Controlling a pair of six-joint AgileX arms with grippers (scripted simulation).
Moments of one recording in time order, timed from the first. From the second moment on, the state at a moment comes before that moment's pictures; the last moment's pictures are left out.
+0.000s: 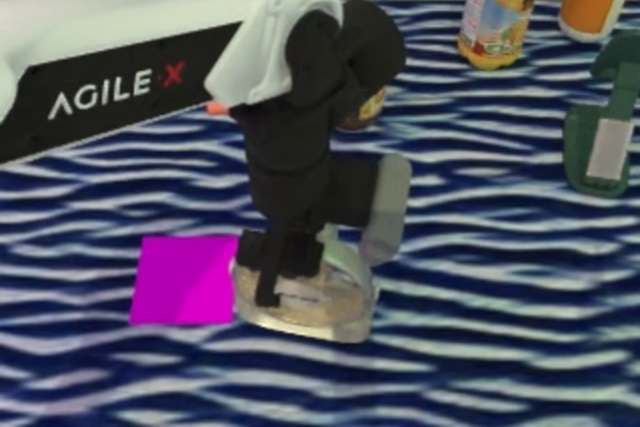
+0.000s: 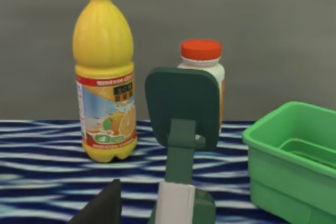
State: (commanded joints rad) left arm -0.75 1.94 1.54 -1.17 0.00 1.05; right arm 0.00 0.00 0.00 0.00 0.00 0.00
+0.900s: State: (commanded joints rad) left arm -0.69 1.90 1.69 -1.36 0.00 1.06; right arm 0.00 0.00 0.00 0.00 0.00 0.00
